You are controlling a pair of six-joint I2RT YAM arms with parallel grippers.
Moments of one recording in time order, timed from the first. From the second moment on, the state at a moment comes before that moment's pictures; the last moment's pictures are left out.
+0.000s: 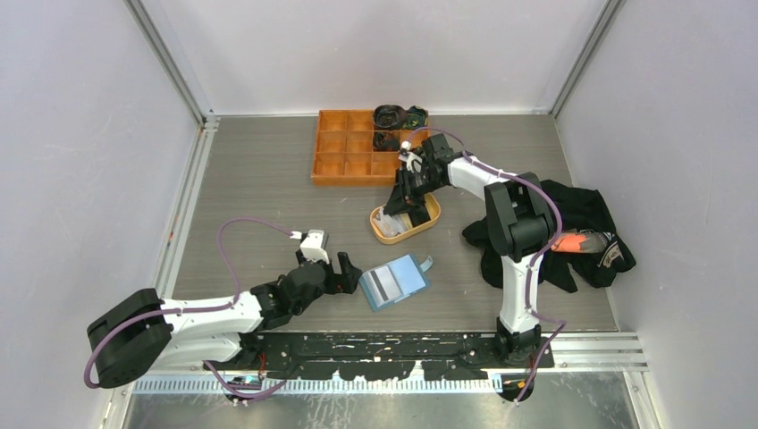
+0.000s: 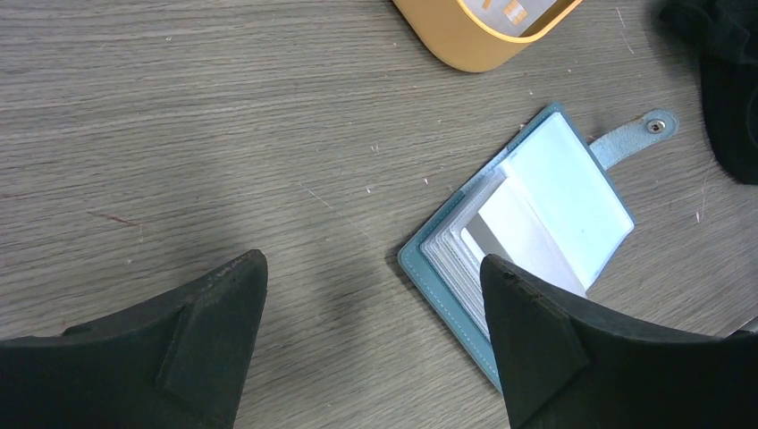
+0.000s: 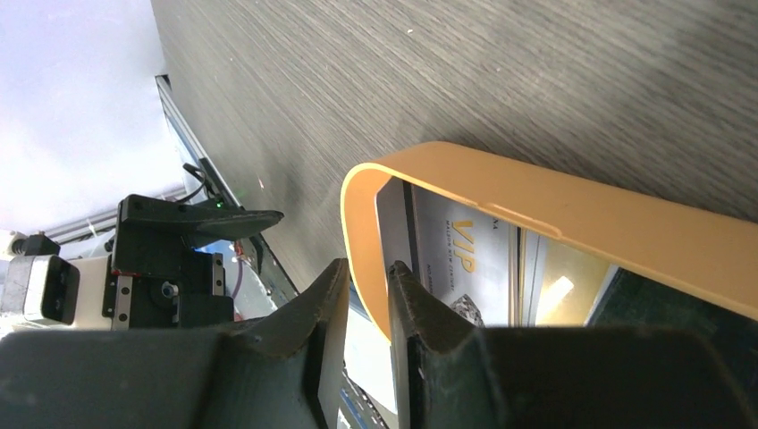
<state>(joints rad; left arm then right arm) -1.01 1.07 0.24 0.33 -0.43 -0.71 0.34 2.07 1.46 -0.49 -0.86 0.34</state>
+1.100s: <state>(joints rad) -0.99 1.08 0.24 0.33 -0.42 -0.71 0.42 2.12 1.50 -0.67 -0.72 0.20</state>
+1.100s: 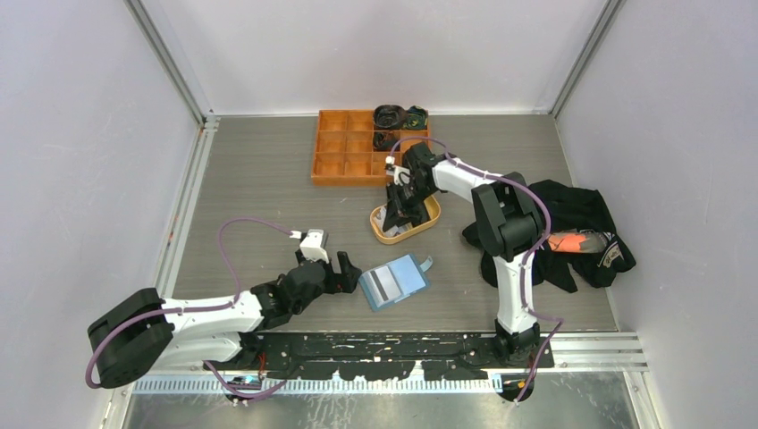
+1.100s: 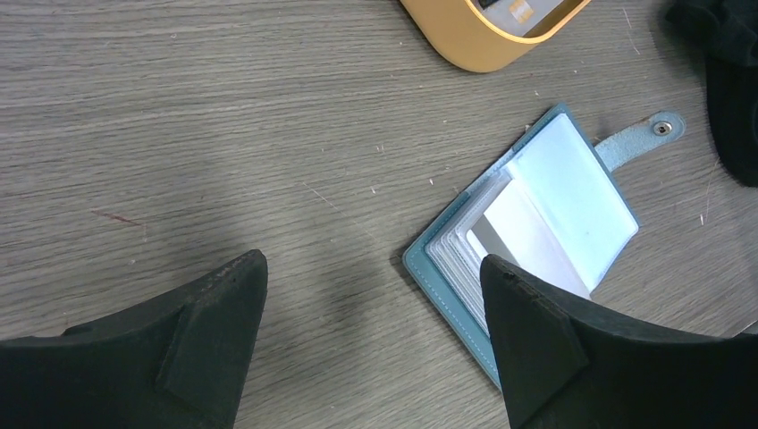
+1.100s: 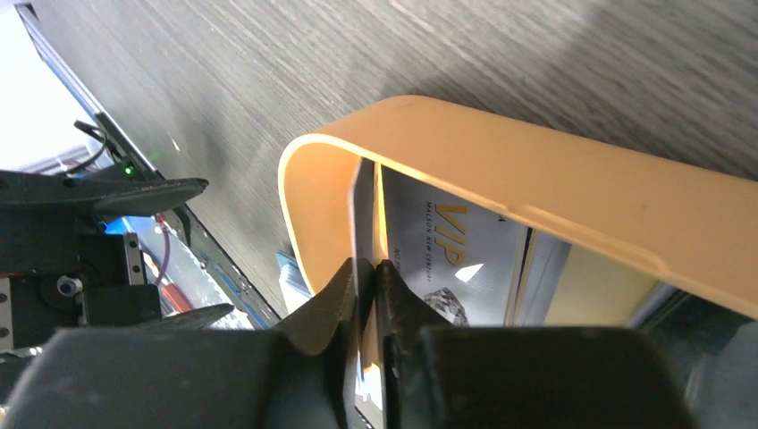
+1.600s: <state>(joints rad) -0.99 1.08 0.24 0.33 -0.42 -0.71 0.31 2.11 1.51 -0.67 -0.80 0.27</state>
